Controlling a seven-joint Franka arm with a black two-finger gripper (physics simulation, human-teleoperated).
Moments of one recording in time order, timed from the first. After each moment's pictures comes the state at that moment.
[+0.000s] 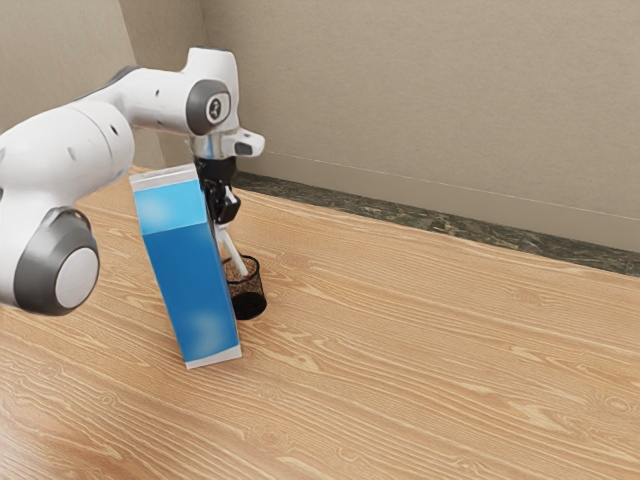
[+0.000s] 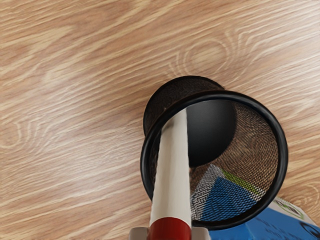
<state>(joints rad) -0.05 0.71 0.26 -1.08 -0.09 1.54 0.52</state>
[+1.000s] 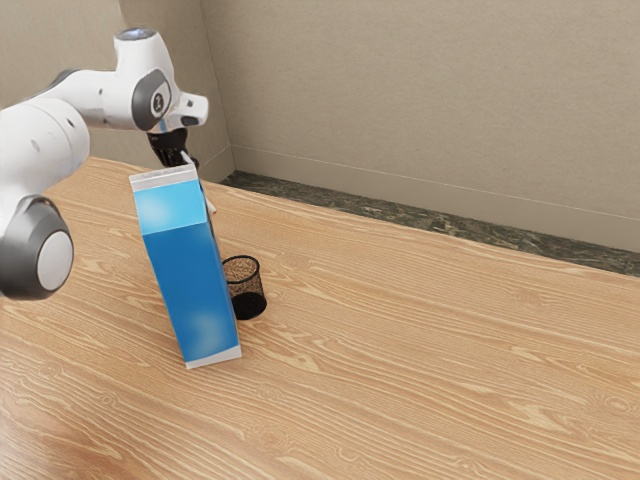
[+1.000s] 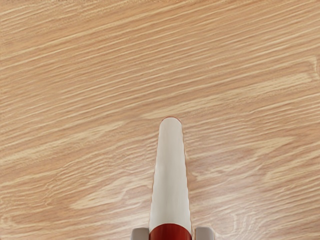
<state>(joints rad) 0.14 0.72 0.22 -1.06 -0.08 1.94 0.59</state>
